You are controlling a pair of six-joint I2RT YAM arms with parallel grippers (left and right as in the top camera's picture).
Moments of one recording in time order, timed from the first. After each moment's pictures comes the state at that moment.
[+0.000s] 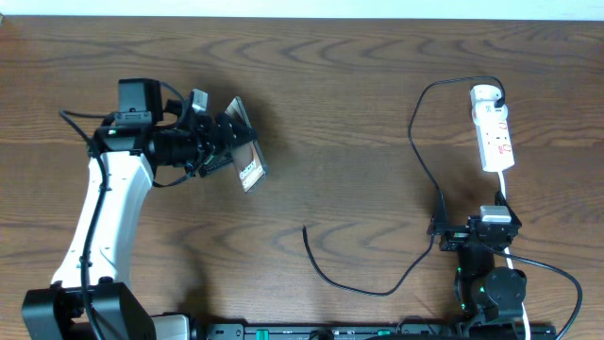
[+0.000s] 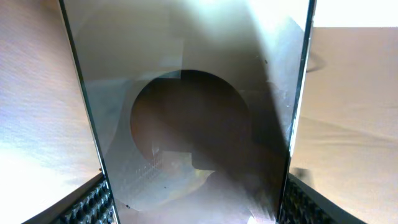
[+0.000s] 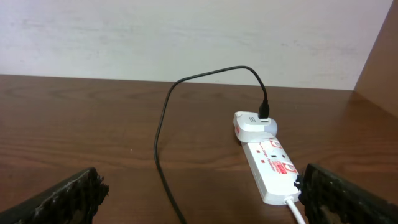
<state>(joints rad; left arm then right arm) 0.07 1.50 1.15 -0.81 0.89 -0.51 0.09 0.01 0.01 -0.06 0.13 -0.04</state>
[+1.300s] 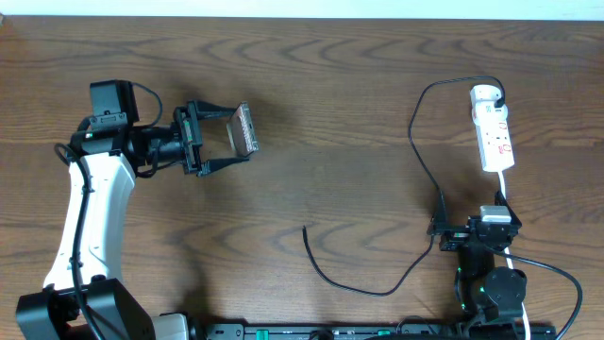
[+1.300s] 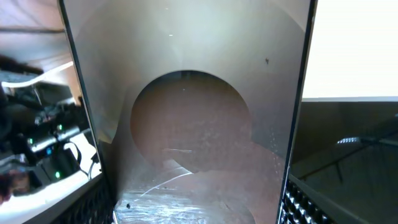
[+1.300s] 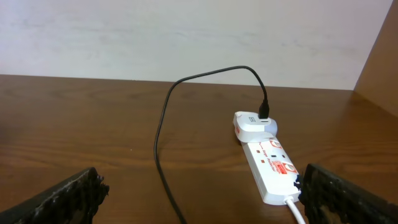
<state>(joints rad) 0.17 1.50 1.15 -0.79 1.27 -1.63 0.09 0.01 0.01 -0.06 0.13 -0.04</state>
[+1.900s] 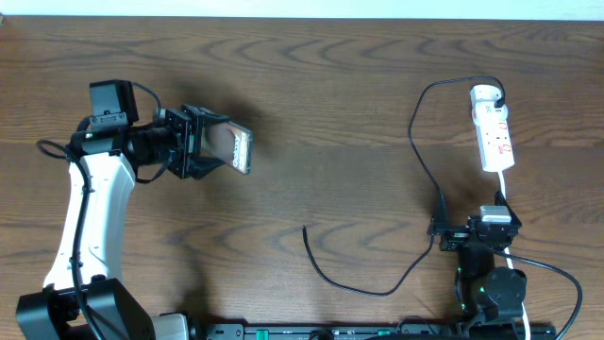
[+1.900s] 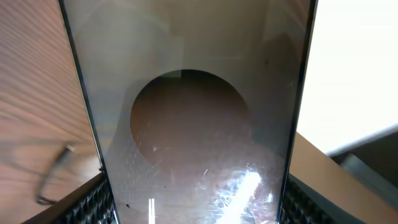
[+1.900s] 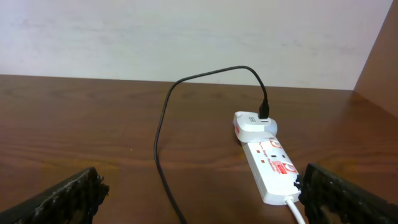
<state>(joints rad) 0.17 1.50 1.15 -0.80 0.84 -1.08 0.09 0.01 0.01 -0.06 0.13 -0.04</state>
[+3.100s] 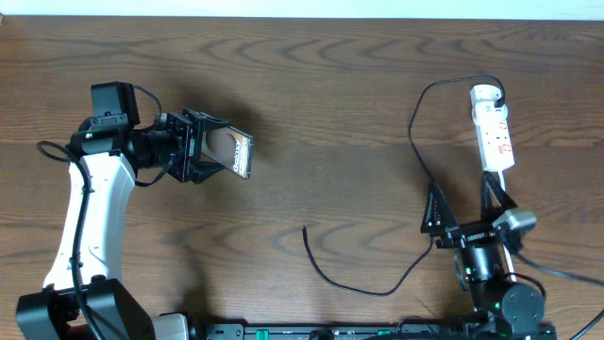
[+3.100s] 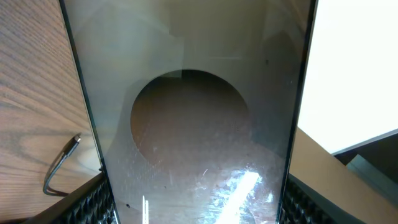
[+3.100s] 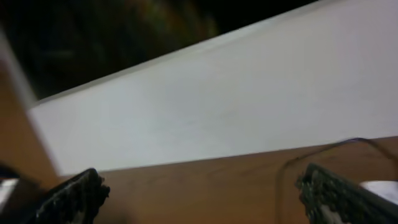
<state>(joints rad) 0.17 1.50 1.15 -0.84 0.86 -1.08 0.09 0.17 0.12 0.29 -0.19 0.37</state>
